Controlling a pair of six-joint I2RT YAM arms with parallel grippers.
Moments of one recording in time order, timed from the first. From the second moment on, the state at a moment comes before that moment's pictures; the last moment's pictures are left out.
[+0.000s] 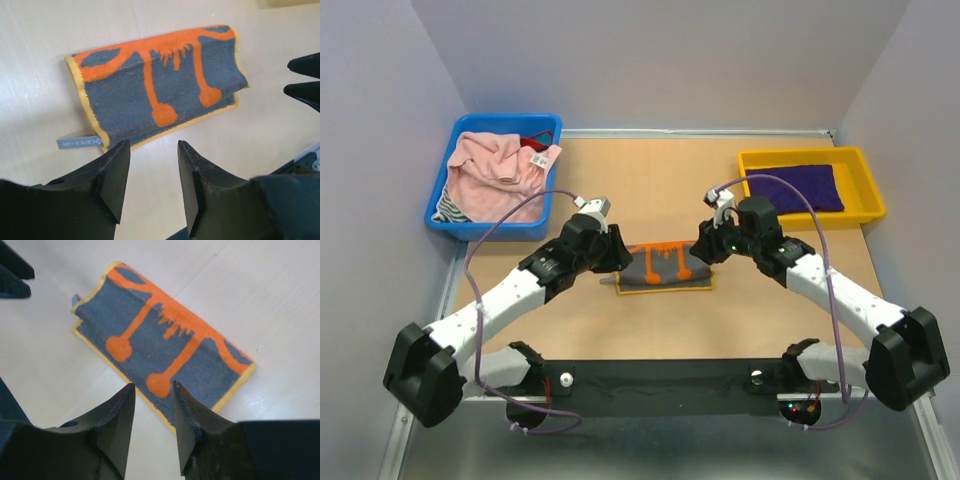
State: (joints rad) left arm -0.65 1.04 0.71 -0.29 0.01 -0.62; right arm 0.50 1.15 0.78 -0.18 -0.39 -0.02
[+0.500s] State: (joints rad) left arm -0.67 1.46 0.84 -0.18 -0.05 -0.66; right arm 0.50 1.42 0.78 -0.07 -0.21 0.32
